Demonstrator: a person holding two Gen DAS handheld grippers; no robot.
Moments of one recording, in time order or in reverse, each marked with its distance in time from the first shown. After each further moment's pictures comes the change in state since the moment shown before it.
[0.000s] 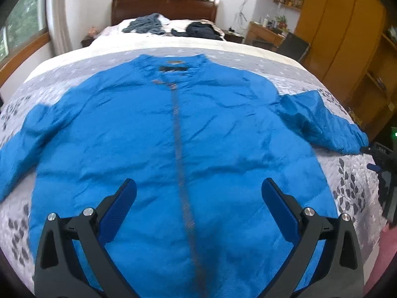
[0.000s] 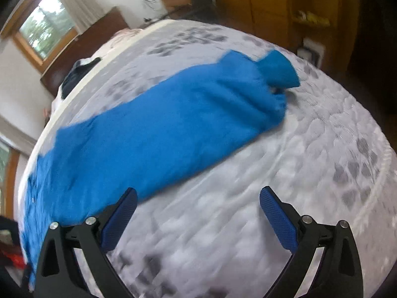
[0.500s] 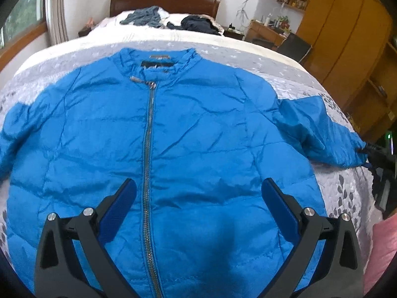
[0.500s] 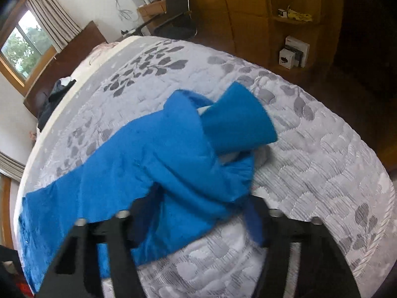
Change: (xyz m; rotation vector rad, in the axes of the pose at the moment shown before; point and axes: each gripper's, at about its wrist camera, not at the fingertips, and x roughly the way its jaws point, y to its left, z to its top) left arm 0.032 -0.002 0.012 -0.099 0.057 -0.055; right arm 0.035 -0.038 0.064 0.092 -0.049 -0.049
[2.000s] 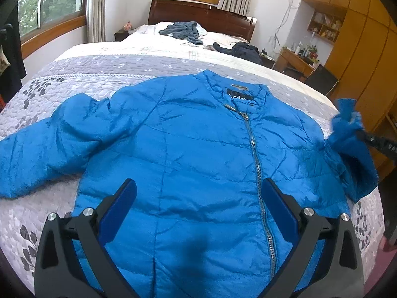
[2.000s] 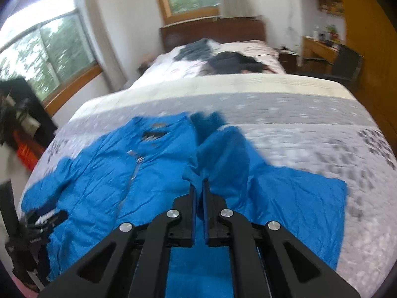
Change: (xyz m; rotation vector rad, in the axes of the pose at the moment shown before) left arm -0.050 0.123 0.008 -0.122 -0.132 0.113; right arm -0.096 0.361 -0.195 -0.784 -0.062 0.406
